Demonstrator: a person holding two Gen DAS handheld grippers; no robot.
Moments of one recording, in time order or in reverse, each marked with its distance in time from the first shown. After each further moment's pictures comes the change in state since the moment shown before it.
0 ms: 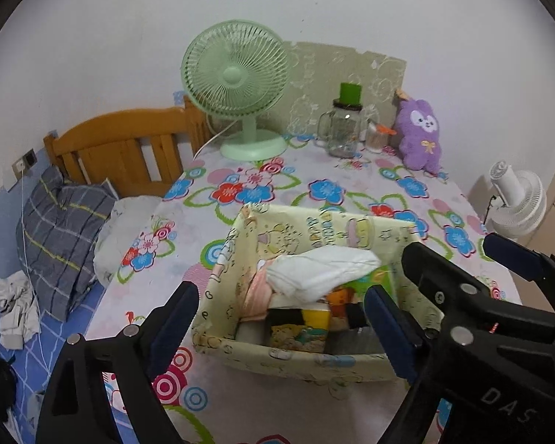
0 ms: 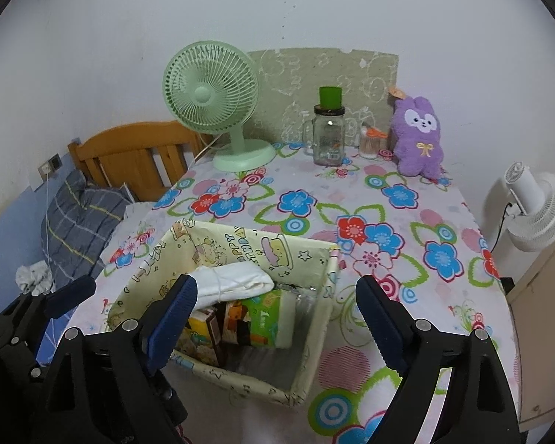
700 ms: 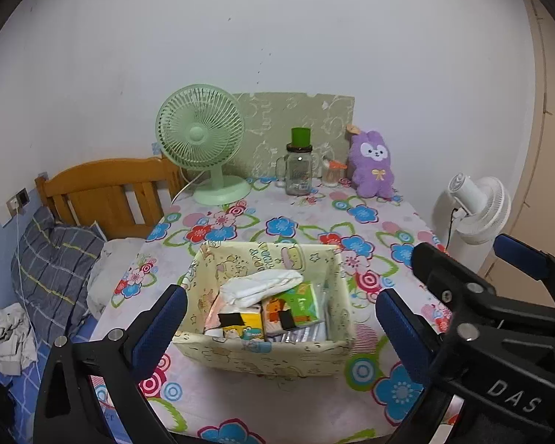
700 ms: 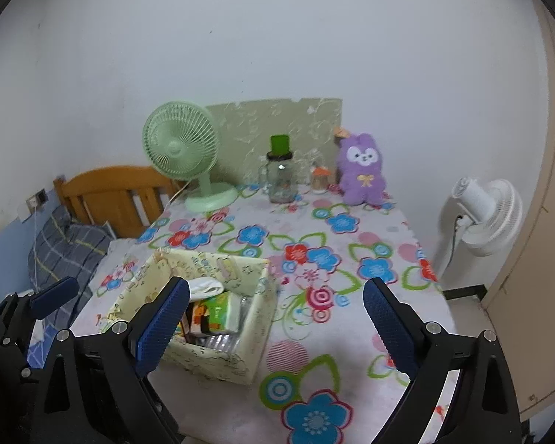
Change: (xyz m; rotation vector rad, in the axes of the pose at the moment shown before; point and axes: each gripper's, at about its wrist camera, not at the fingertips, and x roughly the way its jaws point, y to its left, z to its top) left arm -0.072 -0.049 -0.009 0.070 -0.153 -0.064; right arm -0.097 -0.041 -0.019 0.051 -0.168 -0.108
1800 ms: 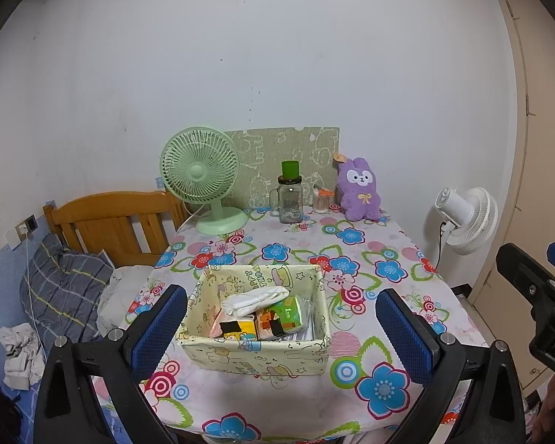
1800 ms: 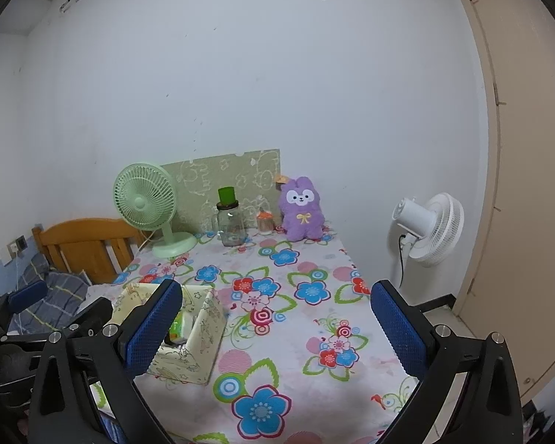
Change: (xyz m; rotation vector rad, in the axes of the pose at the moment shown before) left arm -0.057 -0.020 -0.005 0.046 -0.117 0.014; right arm -0.095 -0.057 -0.022 0.091 -0.188 -0.127
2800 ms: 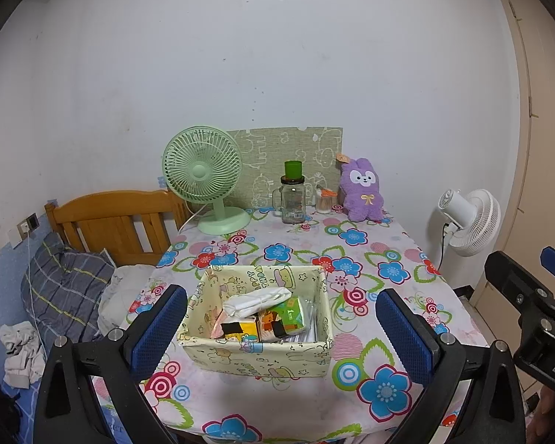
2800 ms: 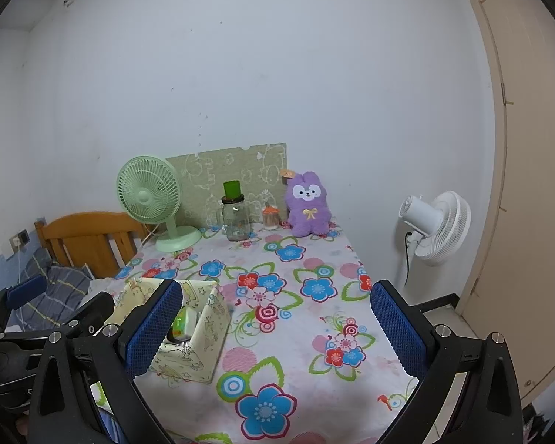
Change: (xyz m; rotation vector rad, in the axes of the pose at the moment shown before) left arm 0.002 0.002 0.000 -0.006 0.003 0.006; right arm 0.010 0.008 -0.001 -0.014 0.021 0.016
